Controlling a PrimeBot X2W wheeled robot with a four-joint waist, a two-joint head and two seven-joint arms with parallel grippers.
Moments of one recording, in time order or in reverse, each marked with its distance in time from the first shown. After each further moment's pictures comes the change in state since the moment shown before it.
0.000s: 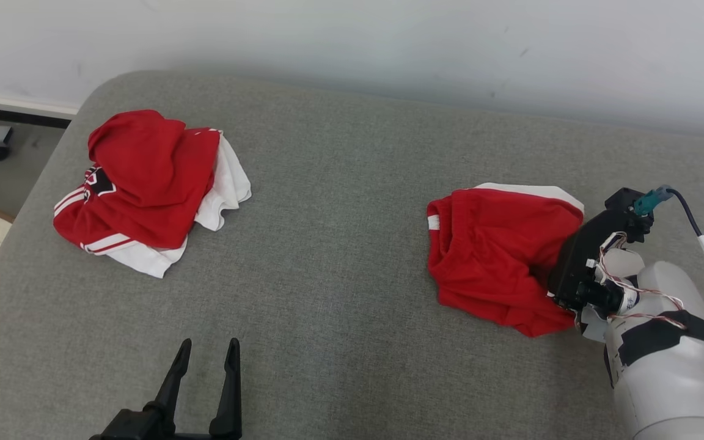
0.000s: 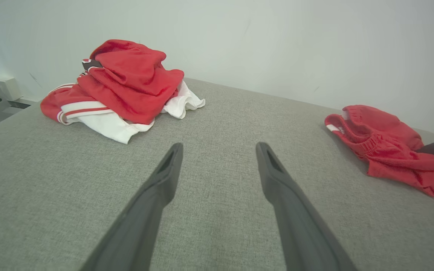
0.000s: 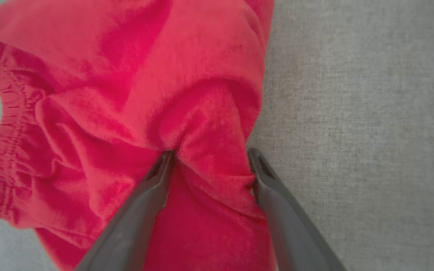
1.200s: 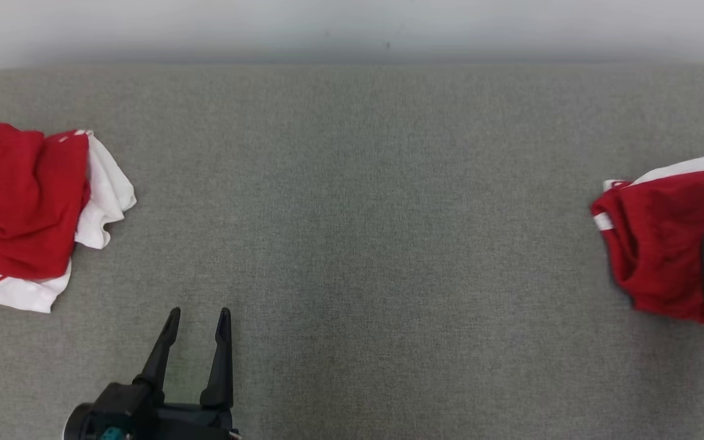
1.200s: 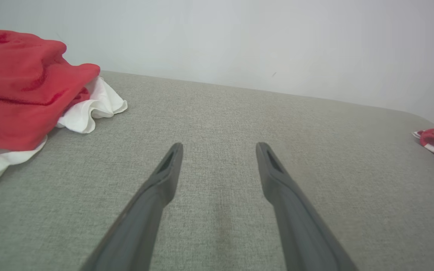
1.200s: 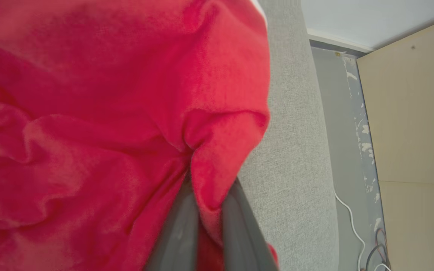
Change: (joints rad) left arm -0.062 0.006 0.016 -0.014 0.025 -0.001 0.000; right arm 0.126 -0.303 0.118 -0.251 -0.301 0.000 -0.081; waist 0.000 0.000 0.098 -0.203
